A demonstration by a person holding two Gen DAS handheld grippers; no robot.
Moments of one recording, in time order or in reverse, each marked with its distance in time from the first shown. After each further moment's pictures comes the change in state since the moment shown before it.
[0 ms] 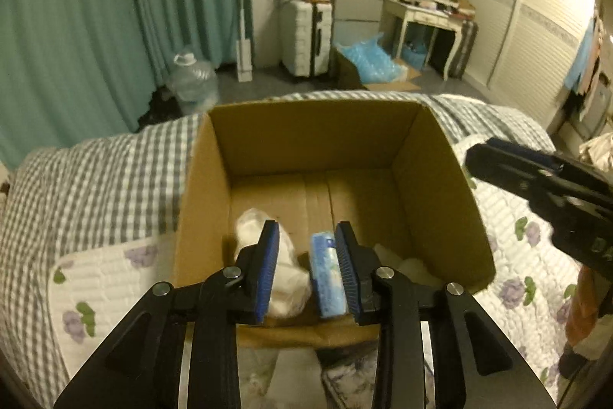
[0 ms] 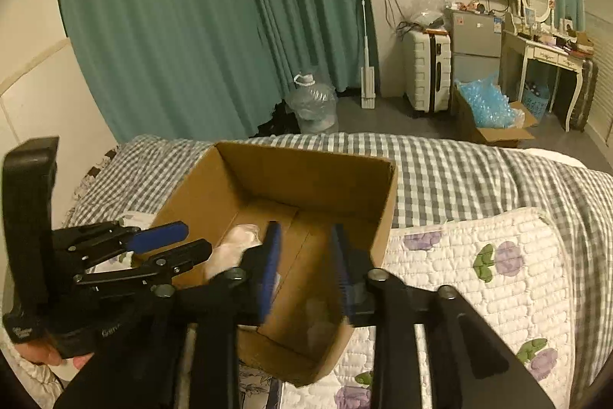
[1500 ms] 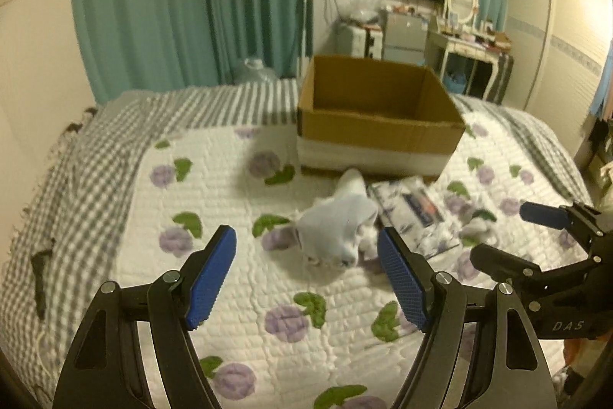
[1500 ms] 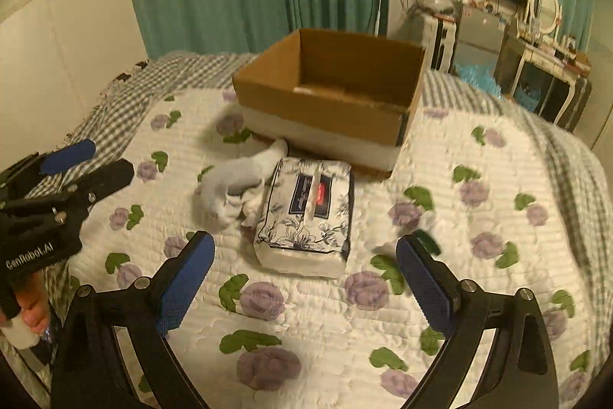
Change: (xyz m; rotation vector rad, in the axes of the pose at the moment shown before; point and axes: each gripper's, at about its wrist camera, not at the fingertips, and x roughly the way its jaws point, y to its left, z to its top) left arm -0.123 0.019 -0.178 -0.119 -0.104 0.165; right arm -0.095 0.100 -0.168 -0.123 0.146 -0.071
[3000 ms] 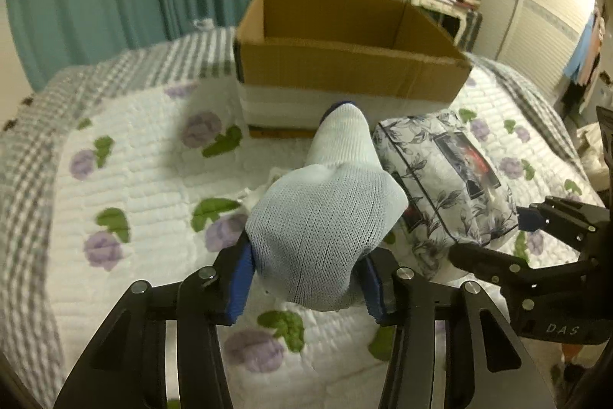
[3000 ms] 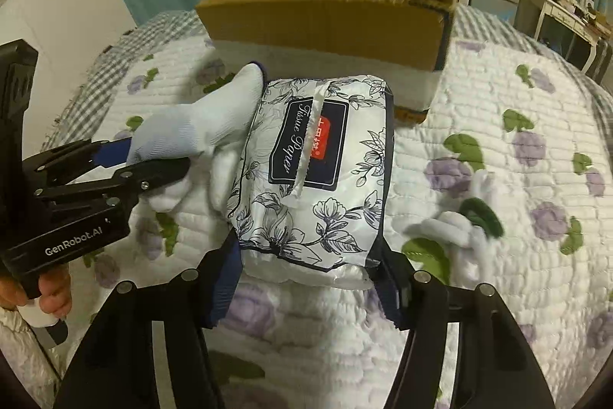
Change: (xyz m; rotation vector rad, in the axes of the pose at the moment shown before) left arm 0.069 -0.013 0.001 0.083 0.148 -0.138; right arm 0.075 -0.018 -0.012 0.048 0.156 0.074
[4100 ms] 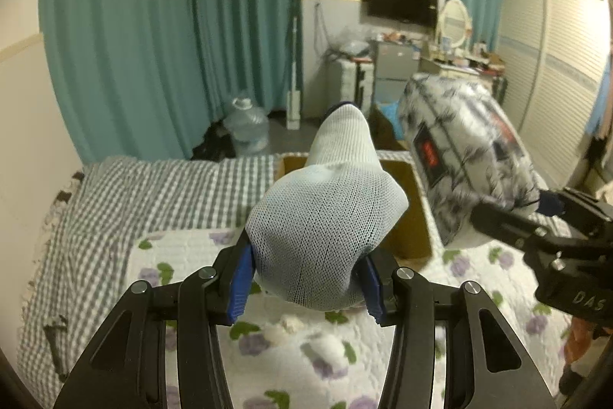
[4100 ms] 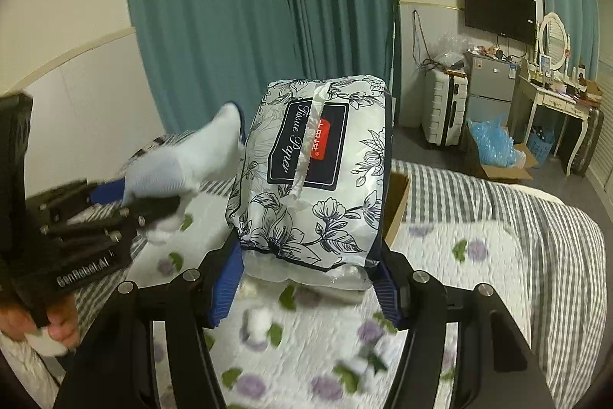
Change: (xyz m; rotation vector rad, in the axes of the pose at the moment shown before) left arm -0.078 -0.020 0.127 -0.073 -0.234 0.142; right arm -0.165 -0.012 0.126 -0.074 -0.359 0.020
